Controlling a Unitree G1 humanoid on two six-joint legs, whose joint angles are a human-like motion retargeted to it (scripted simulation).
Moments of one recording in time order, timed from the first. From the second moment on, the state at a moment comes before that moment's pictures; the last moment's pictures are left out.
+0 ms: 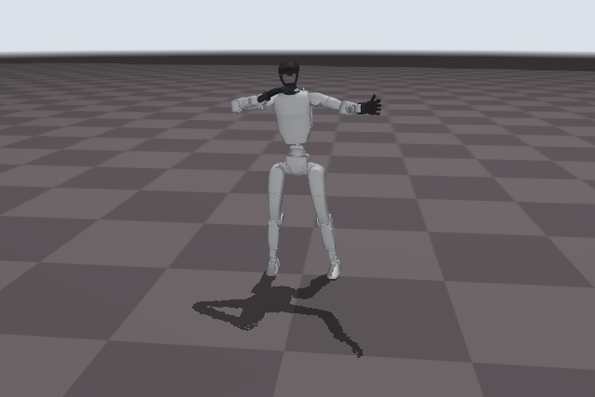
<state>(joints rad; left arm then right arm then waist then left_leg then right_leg) -0.44 1.21 -0.10 0.63 -1.31 -0.14 0.37 -0.81 -1.48 0.46 -0.93 0.10 -0.14 -0.28 0.07 0.08 0.06 0.08 0.15 0.01 0.13 -0.20 -0.17 0.05 -0.09 0.08 0.07 -0.06 0.26</state>
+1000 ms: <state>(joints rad) -0.79 1.27 -0.75 -0.79 -1.40 -0.29 -0.08 -0.44 -1.24 0.28 0.48 1.25 -0.09 -0.29 0.10 0.02 0.07 0.09 0.18 0.02 0.13 -0.23 -0.22 0.05 -0.06 0.08 0.09 -0.05 0.26</state>
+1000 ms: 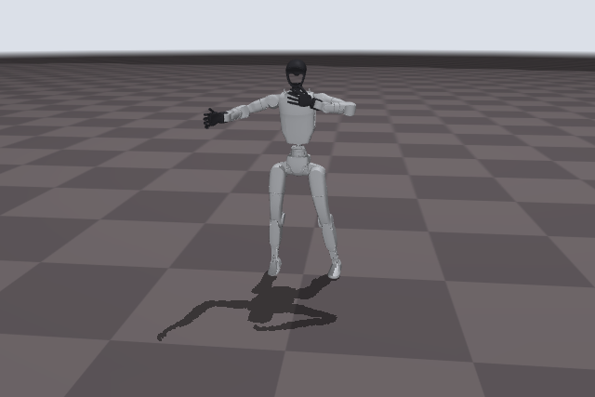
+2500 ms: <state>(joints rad) -0.65 1.32 -0.49 -0.75 -1.28 -0.29 -0.13 -0.44 -1.31 0.22 0.23 0.90 -0.11 -0.32 0.10 0.03 -0.01 0.10 0.19 0.01 0.13 -0.25 -0.22 0.07 -0.06 0.07 0.08 -0.07 0.26</state>
